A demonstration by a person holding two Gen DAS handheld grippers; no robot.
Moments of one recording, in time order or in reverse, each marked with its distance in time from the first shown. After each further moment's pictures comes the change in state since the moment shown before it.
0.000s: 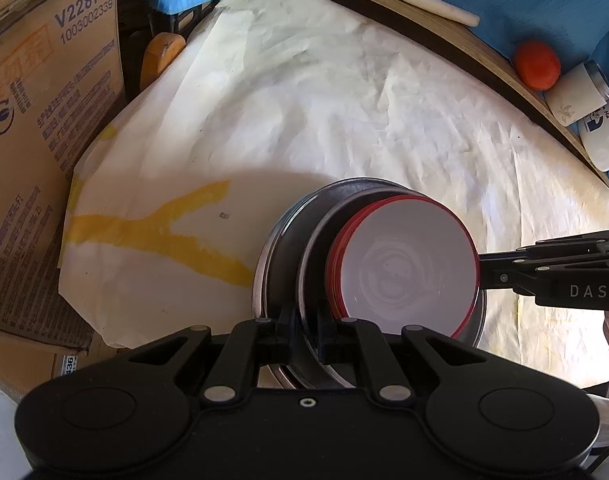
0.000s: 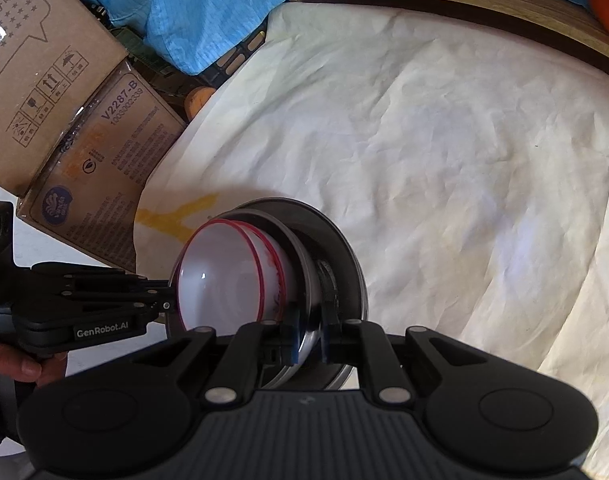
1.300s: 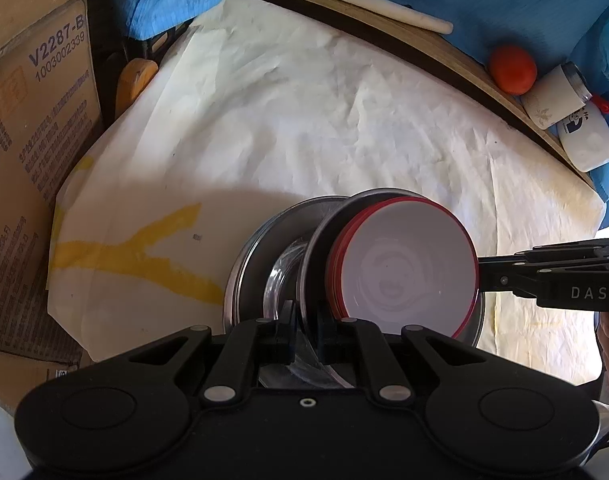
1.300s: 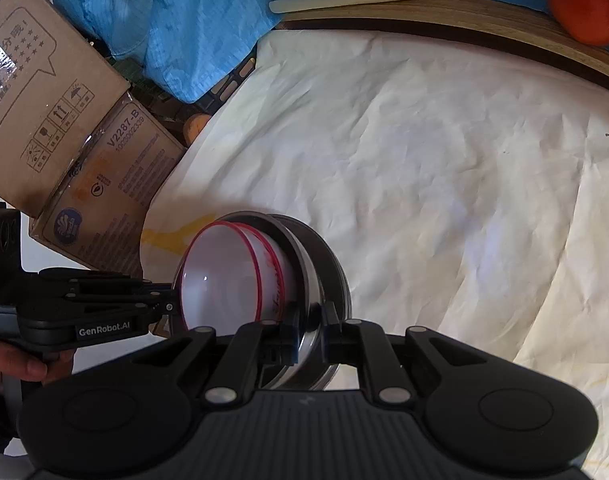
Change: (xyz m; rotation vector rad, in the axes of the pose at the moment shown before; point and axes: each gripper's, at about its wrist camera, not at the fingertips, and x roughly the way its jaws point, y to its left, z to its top) left arm -0.010 -0.014 0.009 0.034 -0.016 -0.037; right arm -0.023 -0.016 -0.004 0.032 -0.053 0.020
